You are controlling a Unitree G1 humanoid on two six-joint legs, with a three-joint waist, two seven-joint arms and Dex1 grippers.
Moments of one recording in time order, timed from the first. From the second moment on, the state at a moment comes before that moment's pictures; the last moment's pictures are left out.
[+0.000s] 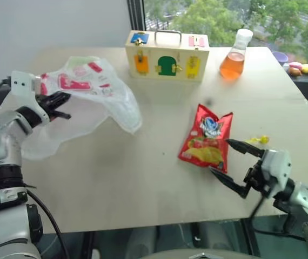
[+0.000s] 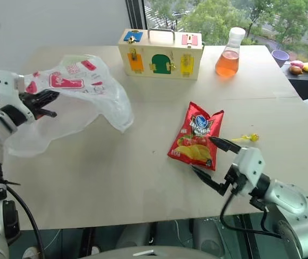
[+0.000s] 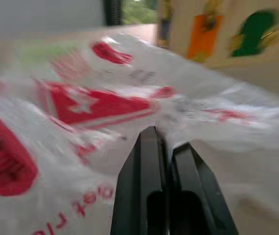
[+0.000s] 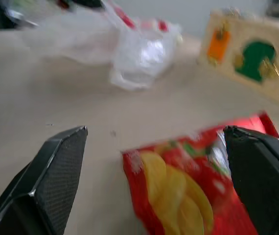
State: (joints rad) left arm -0.56 0.86 0.39 0.18 -0.74 0.89 -0.67; right arm 0.21 -0.56 -0.09 -0.64 0.46 0.29 0.65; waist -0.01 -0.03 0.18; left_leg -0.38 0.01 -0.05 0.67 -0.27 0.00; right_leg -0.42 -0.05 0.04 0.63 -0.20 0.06
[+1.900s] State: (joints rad) left arm -1.18 0.52 0.22 0.25 -0.71 1.26 0.00; right arm -0.22 -0.89 -0.17 -0.71 1.39 0.97 0.70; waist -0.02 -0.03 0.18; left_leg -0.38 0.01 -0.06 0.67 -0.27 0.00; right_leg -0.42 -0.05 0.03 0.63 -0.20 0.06
